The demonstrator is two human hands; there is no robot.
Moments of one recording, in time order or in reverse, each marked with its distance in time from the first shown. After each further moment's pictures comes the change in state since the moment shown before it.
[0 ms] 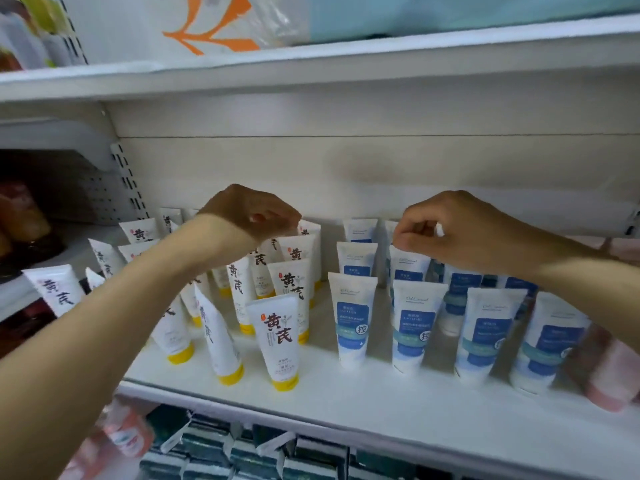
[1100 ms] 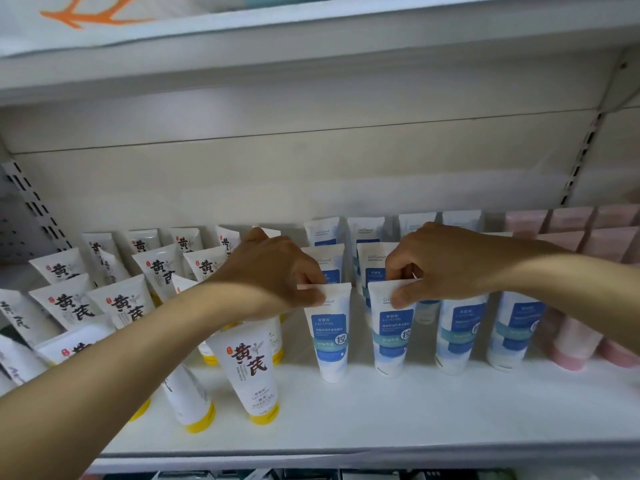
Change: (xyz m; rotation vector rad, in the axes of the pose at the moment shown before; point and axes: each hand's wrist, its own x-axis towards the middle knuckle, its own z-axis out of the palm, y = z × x) left_hand 0.018 0.020 0.065 0.433 -0.289 0.335; right_hand -0.015 0.012 0.020 -0.269 -0.336 0.162
